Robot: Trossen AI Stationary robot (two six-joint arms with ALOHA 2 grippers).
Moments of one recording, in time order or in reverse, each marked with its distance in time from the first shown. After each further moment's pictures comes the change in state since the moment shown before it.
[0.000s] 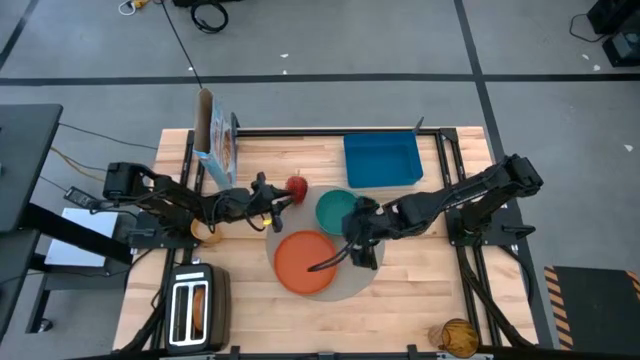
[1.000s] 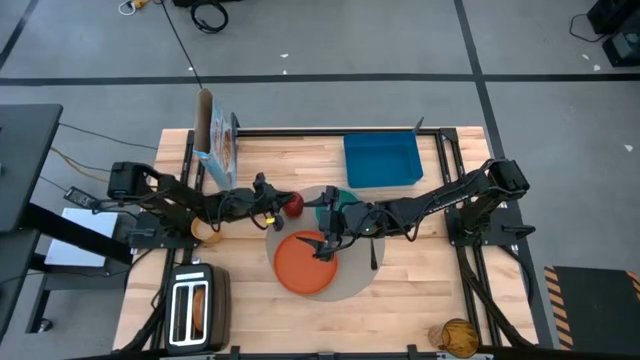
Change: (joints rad) left arm 0.023 0.038 0.001 -0.076 -0.015 -0.038; right arm -0.036 0.109 -0.060 0.906 0.138 -0.458
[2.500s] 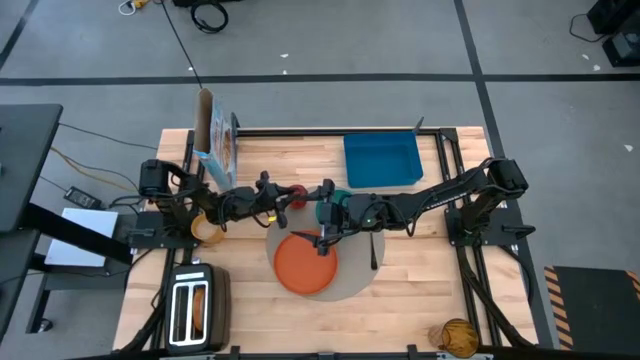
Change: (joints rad) left arm 0.043 0.232 0.000 0.360 0.048 0.064; right arm -0.040 0.003 0.000 0.135 -0.074 -0.018
